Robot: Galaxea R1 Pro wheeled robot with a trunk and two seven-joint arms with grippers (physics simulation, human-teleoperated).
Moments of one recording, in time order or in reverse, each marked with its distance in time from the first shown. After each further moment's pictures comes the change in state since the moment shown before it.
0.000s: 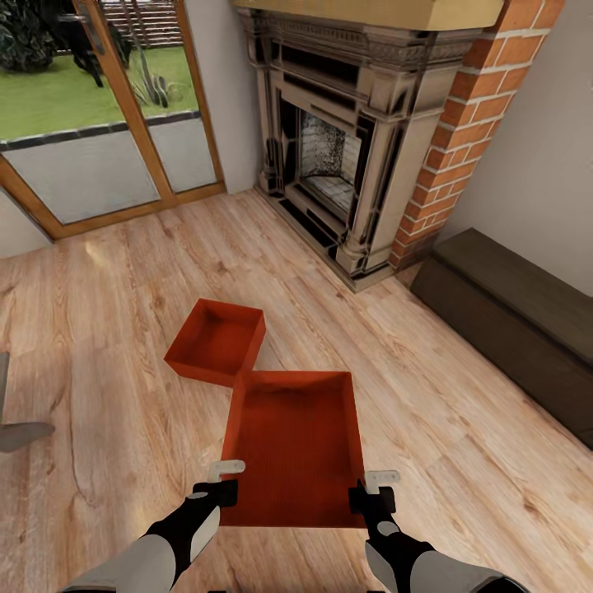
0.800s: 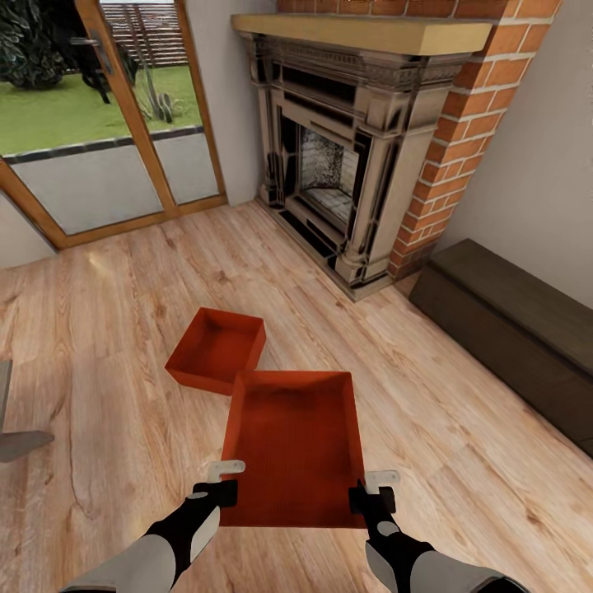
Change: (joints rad) left arm 0.000 0.000 0.000 0.001 0.000 0.000 0.000; right arm 0.001 0.000 -0.002 0.000 0.003 0.001 0.001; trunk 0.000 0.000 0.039
